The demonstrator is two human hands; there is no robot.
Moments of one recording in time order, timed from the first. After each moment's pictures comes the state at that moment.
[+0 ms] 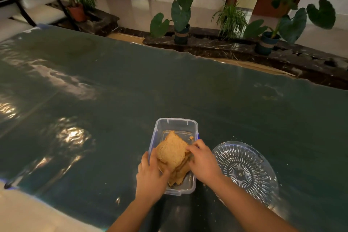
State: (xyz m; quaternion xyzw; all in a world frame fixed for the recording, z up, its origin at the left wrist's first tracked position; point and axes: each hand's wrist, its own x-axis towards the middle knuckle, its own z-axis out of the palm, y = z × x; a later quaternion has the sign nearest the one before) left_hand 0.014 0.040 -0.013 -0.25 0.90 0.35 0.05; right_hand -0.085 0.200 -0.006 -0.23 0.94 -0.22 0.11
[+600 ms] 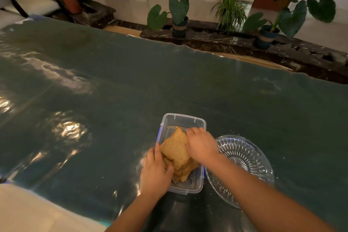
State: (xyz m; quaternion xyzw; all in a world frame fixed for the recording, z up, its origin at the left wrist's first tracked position) left_hand 0.011 0.058 -0.025 -0.22 0.92 0.32 0.03; right_hand -0.115 0.193 0.010 -0.26 0.96 -0.03 0.10
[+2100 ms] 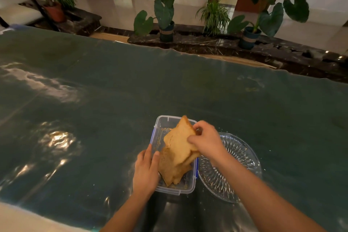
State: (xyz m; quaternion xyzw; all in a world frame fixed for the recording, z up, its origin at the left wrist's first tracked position) left_hand 0.006 0.053 -0.032 -0.24 0.84 0.48 -0.01; right_hand -0.097 0.226 0.069 0.03 0.85 -0.49 0.16
